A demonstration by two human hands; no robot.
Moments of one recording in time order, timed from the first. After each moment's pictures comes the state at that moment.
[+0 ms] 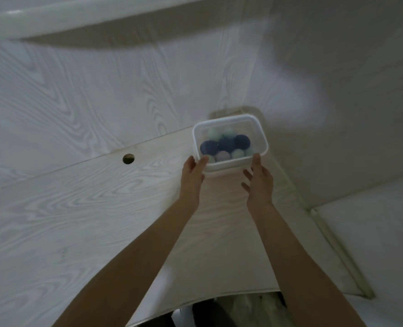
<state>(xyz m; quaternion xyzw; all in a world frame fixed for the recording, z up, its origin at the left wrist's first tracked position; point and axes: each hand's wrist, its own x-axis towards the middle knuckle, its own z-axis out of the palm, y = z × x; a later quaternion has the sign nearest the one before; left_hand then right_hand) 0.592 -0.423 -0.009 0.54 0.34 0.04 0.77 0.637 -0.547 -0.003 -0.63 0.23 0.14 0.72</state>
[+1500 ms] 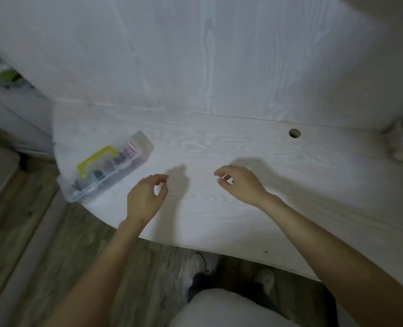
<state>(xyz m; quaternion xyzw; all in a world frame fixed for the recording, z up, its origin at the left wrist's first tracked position) 0.153 -0.167 -0.007 0.84 0.48 0.12 0.20 0.387 -0.281 -0.005 -0.75 -0.53 0.30 0.25</state>
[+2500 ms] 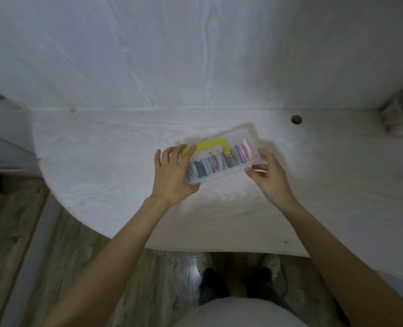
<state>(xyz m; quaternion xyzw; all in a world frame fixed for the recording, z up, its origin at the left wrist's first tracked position) 0.191 -0.108 -0.013 0.95 0.29 0.06 0.09 0.364 -0.281 -0.012 -0.81 -0.24 0.27 0.47</state>
